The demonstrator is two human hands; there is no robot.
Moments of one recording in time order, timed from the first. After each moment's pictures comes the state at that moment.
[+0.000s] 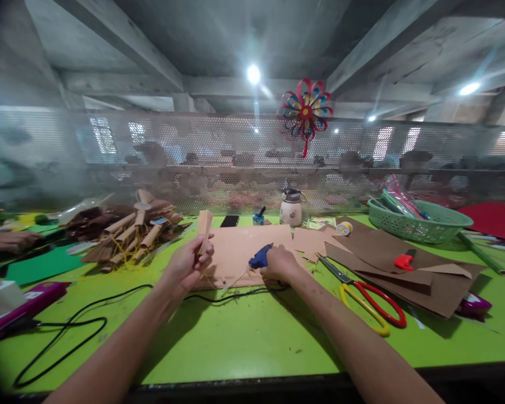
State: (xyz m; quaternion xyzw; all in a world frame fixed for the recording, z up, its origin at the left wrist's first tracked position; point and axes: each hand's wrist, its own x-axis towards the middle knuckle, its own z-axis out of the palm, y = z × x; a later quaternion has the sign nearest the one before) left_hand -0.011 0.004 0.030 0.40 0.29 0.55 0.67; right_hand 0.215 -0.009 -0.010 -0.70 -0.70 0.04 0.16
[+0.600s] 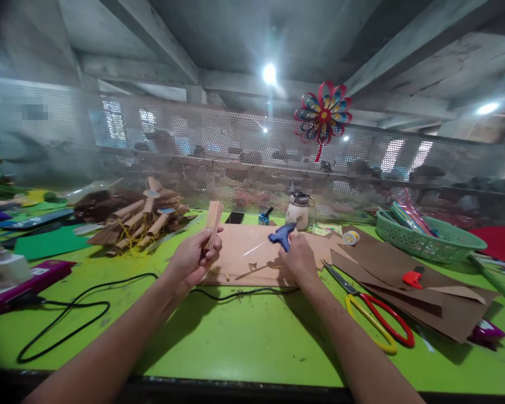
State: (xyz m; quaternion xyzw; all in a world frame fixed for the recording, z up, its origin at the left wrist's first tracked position) left_hand -0.012 -0.010 0.037 0.40 0.26 0.56 0.67; right_hand 0.232 -0.014 -0.006 -0.72 -0.61 -0.14 0.29
